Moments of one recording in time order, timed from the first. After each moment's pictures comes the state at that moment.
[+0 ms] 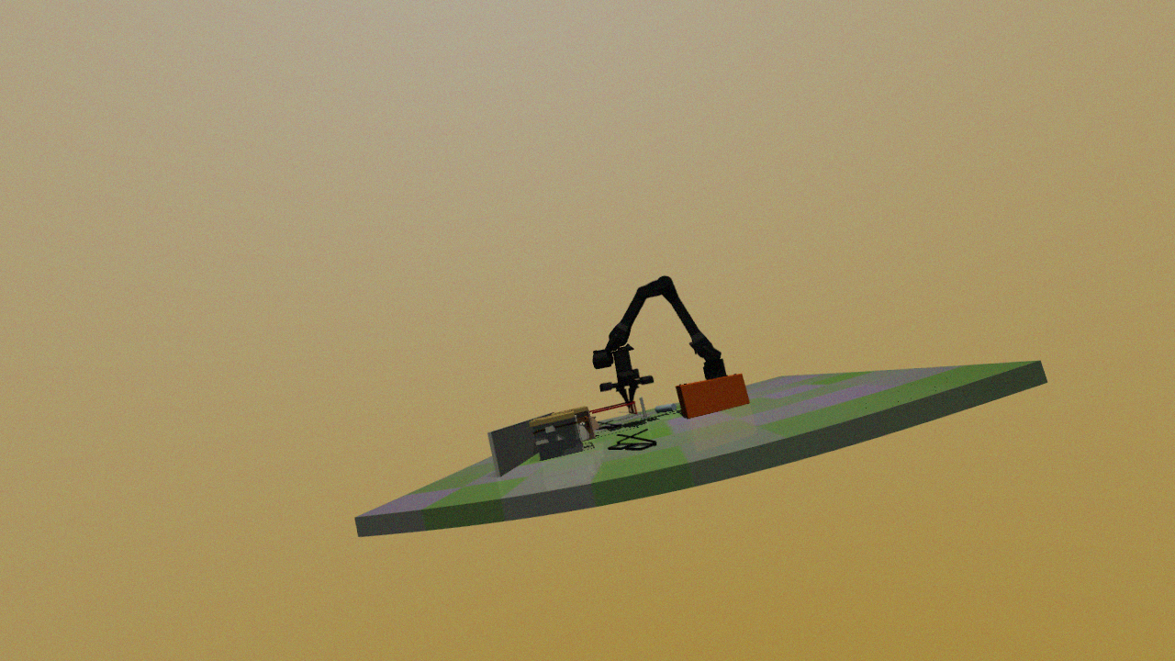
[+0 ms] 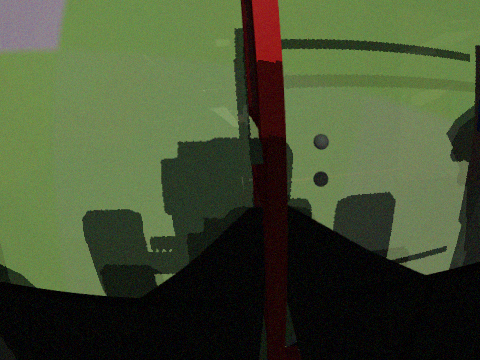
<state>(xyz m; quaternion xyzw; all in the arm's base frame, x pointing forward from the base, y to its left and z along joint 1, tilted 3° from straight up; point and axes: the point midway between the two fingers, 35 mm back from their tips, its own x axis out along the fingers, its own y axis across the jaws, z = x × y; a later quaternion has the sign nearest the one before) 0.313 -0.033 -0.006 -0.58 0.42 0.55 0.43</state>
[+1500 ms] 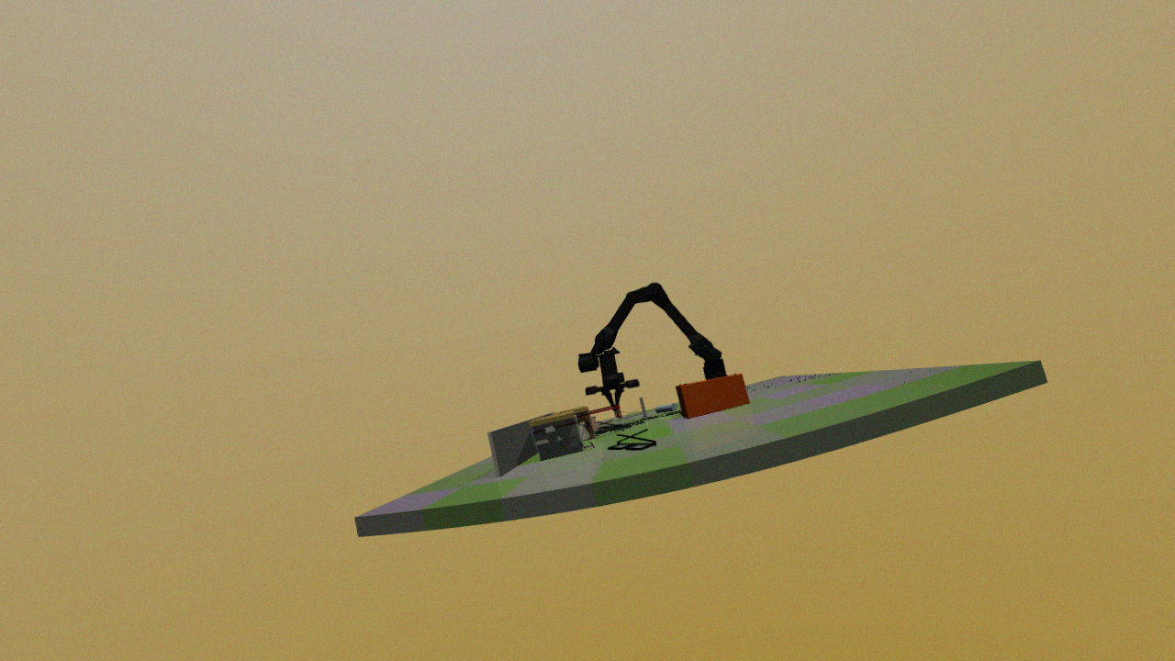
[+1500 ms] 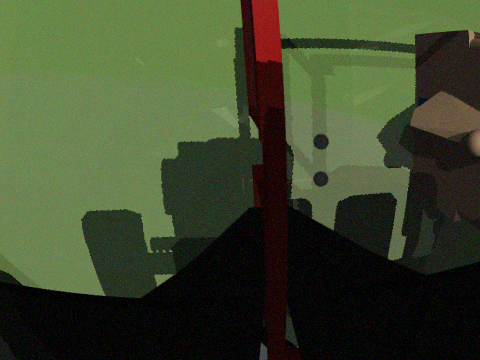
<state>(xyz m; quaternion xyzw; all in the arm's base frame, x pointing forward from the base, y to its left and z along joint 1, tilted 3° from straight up) 0.365 -0.018 -0.007 -0.58 0.42 0.55 0.43</state>
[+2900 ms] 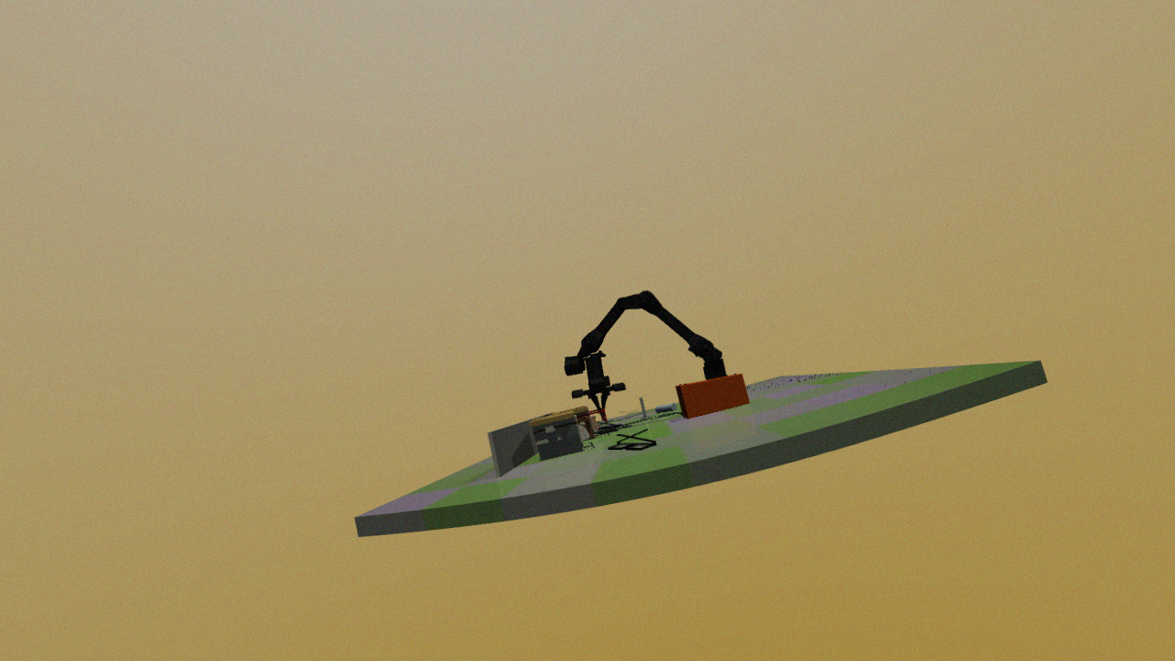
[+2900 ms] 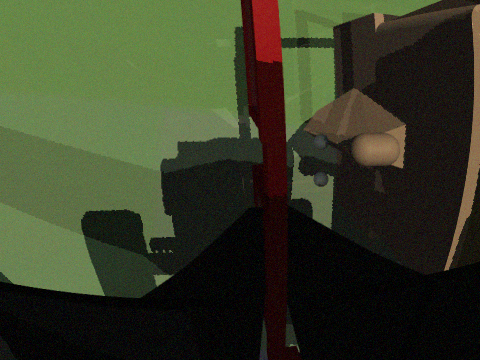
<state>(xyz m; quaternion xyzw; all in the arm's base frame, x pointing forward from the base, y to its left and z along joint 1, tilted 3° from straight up) 0.413 -0.004 -0.008 -0.58 0.42 0.55 0.43</state>
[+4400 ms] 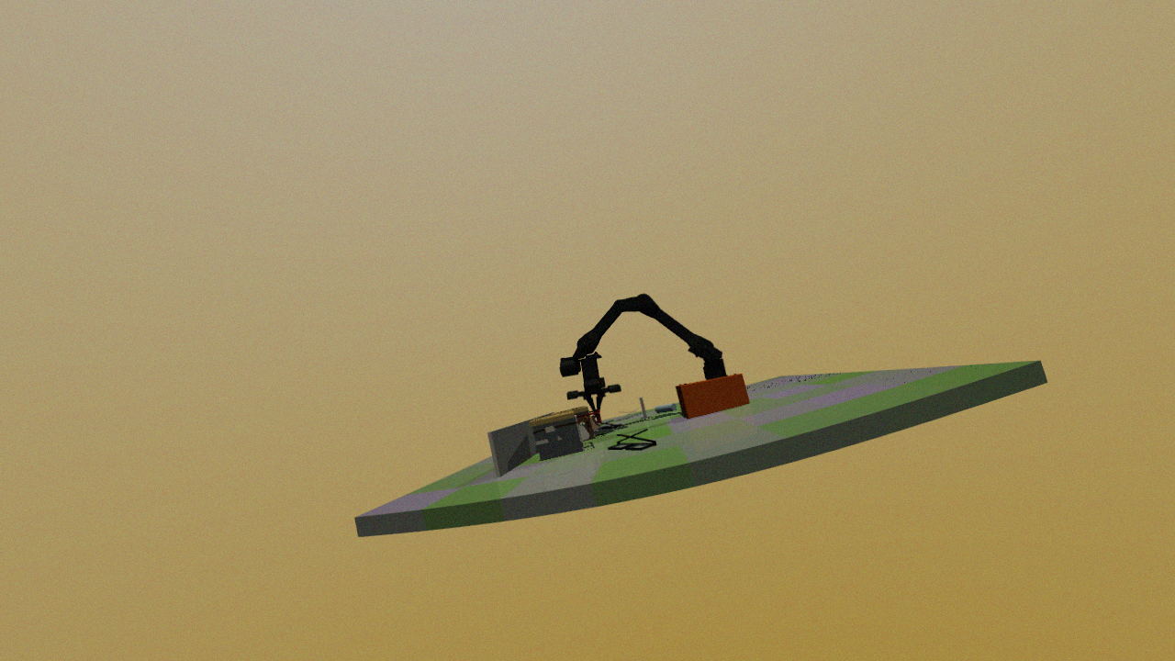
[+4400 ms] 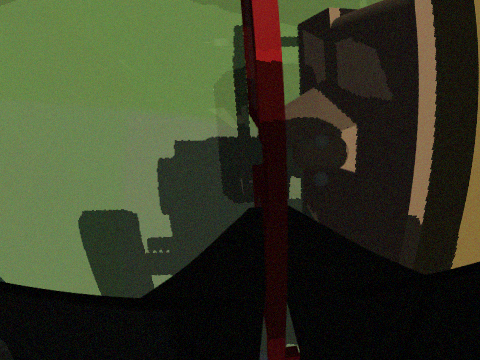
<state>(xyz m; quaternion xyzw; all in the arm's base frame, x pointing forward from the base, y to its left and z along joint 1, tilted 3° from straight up) 0.430 0.001 -0.009 -0.58 0.41 0.55 0.44</state>
